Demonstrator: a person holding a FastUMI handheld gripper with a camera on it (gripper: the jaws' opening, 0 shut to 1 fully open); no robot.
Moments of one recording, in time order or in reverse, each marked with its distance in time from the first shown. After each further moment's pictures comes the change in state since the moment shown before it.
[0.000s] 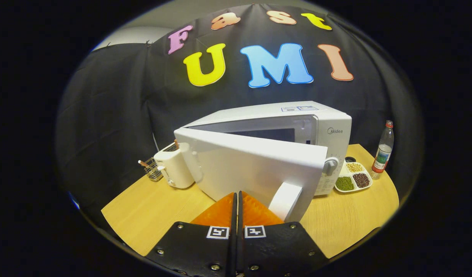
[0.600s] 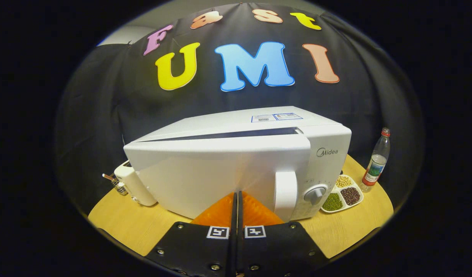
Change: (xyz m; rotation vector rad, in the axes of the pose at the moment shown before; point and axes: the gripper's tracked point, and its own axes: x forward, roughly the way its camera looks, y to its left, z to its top) arm 0.073 -0.067 0.038 0.021 -0.043 -0.178
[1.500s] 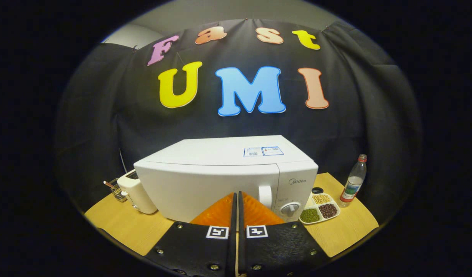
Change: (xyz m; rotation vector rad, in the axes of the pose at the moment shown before) arm -0.090 0.011 0.053 -0.061 -0.164 -0.046
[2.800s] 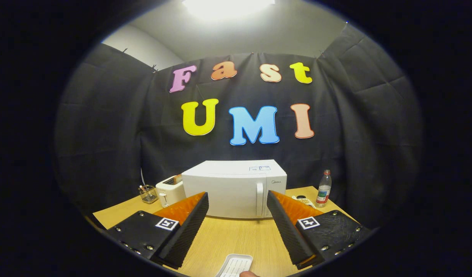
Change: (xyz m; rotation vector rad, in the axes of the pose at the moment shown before) arm -0.203 0.021 0.016 -0.014 -0.187 0.017
